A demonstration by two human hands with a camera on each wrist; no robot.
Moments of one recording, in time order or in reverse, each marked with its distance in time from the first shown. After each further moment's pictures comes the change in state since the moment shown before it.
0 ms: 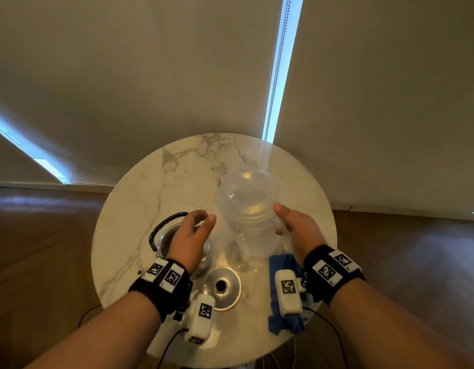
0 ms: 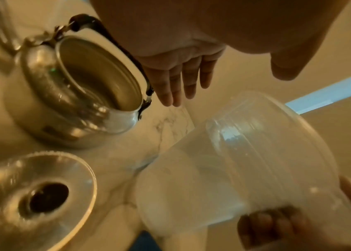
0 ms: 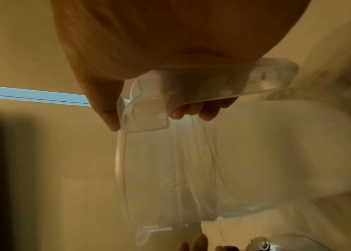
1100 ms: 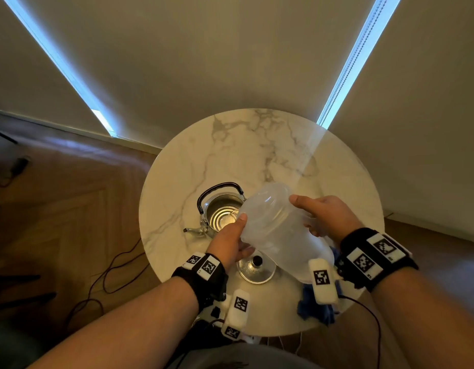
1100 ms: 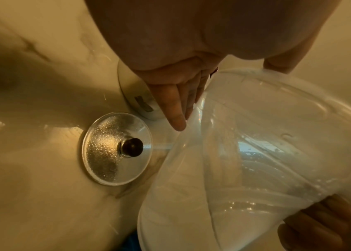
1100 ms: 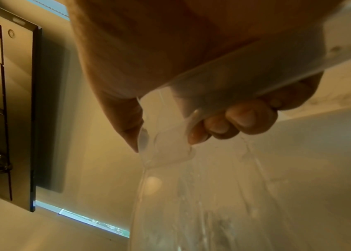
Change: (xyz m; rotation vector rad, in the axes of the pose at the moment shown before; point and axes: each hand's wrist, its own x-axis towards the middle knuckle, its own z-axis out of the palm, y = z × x) left_hand -0.044 -0.038 -0.013 -0.471 -0.019 -0.436; right_hand 0.000 -0.014 0.052 -0.495 -0.229 0.007
